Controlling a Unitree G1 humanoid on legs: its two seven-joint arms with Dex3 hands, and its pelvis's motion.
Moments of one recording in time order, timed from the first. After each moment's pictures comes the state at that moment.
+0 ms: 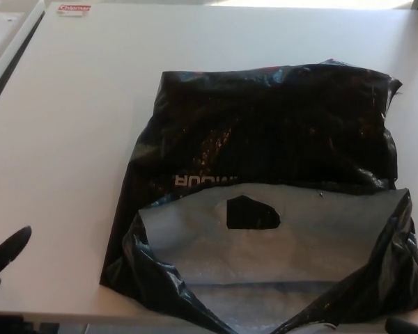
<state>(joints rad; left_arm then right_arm) 0.46 0.34 0.19 -0.02 0.03 -0.71 -0.03 0.32 -0.56 0.07 0.05 -0.71 -0.54 -0.74</state>
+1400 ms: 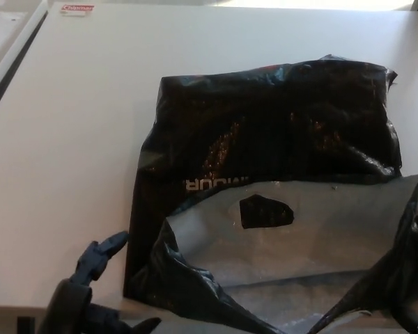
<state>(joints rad) 0.23 0.24 -0.09 0.02 0.10 -0.15 -0.07 -0.01 -0.51 0.13 0.72 -0.49 -0.54 -0.47</state>
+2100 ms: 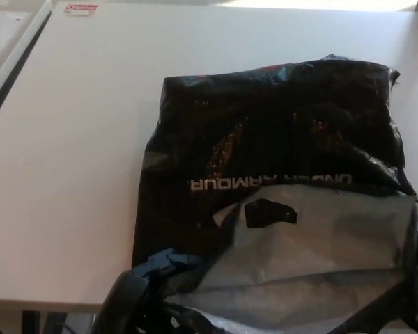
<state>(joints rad) 0.06 0.16 -0.21 0.20 0.11 -0.08 -0.08 -0.03 -0.47 0.10 0.72 -0.43 -0.60 -0.49</state>
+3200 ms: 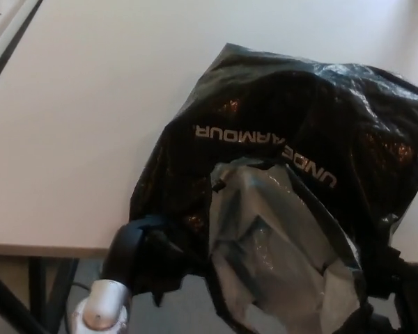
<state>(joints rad) -0.16 0.06 -0.11 0.41 0.05 -0.05 -0.04 0.26 -0.31 0.19 -0.09 -0.13 -0.46 -0.22</state>
